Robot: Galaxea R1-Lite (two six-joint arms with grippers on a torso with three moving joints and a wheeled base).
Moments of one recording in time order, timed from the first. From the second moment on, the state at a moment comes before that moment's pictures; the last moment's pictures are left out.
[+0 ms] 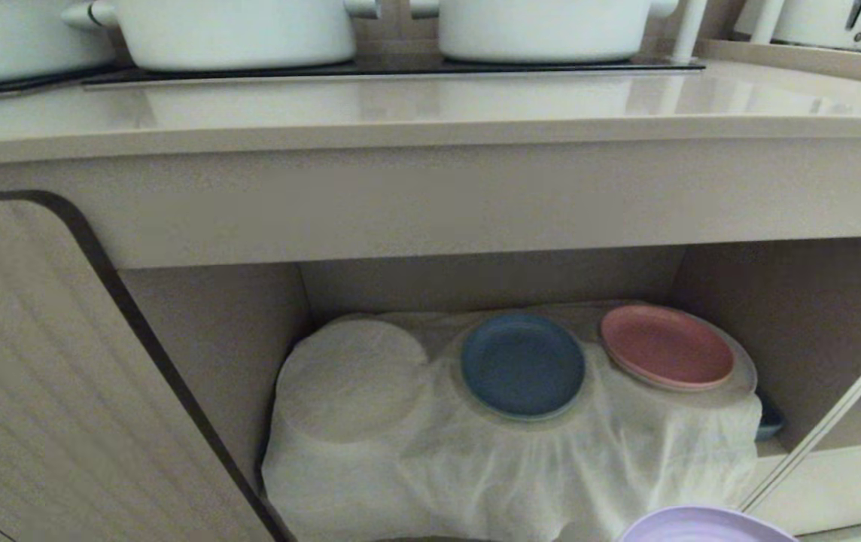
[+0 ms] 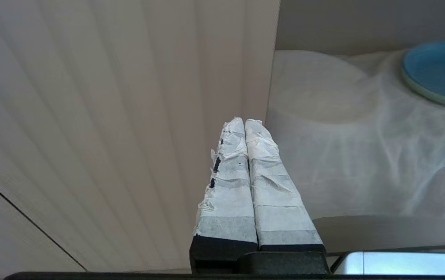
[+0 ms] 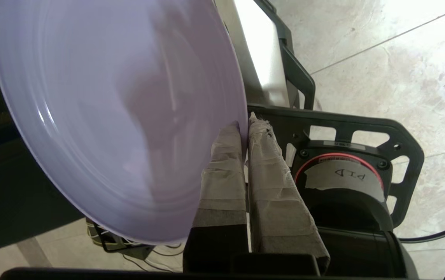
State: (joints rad) left arm 0.00 0.00 0.00 0.00 0.00 0.00; right arm 0.10 1.06 -0.68 0.85 0.29 0.22
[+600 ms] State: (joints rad) left arm 0.00 0.00 0.00 0.00 0.00 0.00; right arm 0.11 1.06 -0.68 0.85 0.30 0.22
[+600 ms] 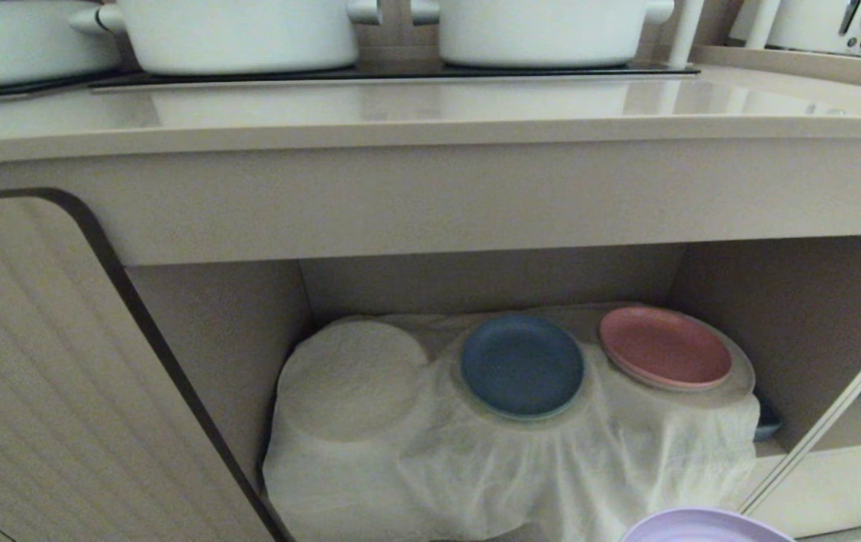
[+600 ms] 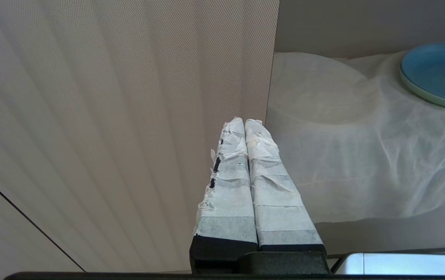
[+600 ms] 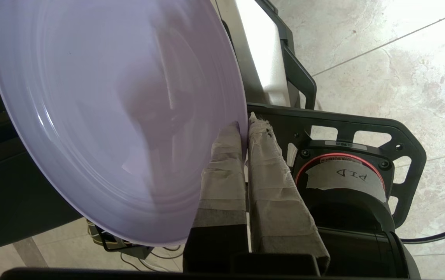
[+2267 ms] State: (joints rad) left arm 0.00 0.00 0.00 0.00 0.00 0.00; right arm 0.10 1.06 -0.68 0.85 0.30 0.22
